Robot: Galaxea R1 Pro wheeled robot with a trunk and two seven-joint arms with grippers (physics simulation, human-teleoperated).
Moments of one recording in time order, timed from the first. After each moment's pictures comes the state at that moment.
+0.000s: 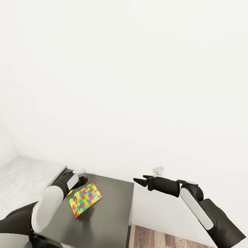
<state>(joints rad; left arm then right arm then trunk) -0.96 0.03 0.34 -0.15 0.06 0.42 0.22 -0.45 -0.30 0.38 -1.39 -0.76 0.64 0.45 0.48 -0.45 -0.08</state>
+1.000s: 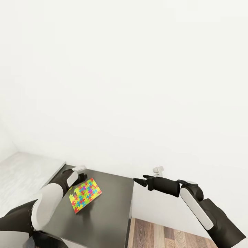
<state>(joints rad) -0.98 0.04 0.34 -0.16 0.06 0.42 0.22 -0.45 -0.30 0.38 -1.39 -0.75 0.64 0.45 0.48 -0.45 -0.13</state>
